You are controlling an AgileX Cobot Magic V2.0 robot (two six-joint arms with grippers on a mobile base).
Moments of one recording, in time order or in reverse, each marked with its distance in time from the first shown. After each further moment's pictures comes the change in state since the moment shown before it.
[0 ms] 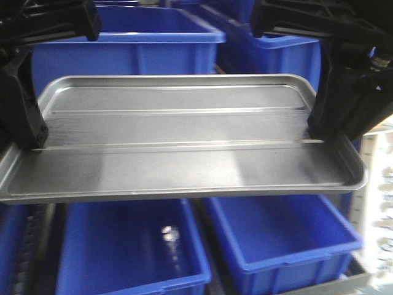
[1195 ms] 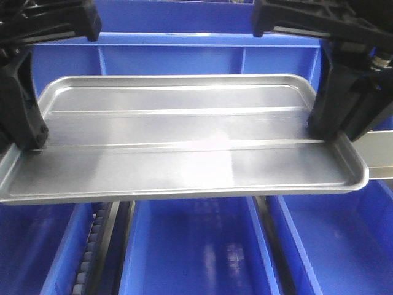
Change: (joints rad) left arm 0.000 0.000 0.000 0.000 0.005 0.000; right arm 0.000 0.000 0.000 0.000 -0.002 0.000
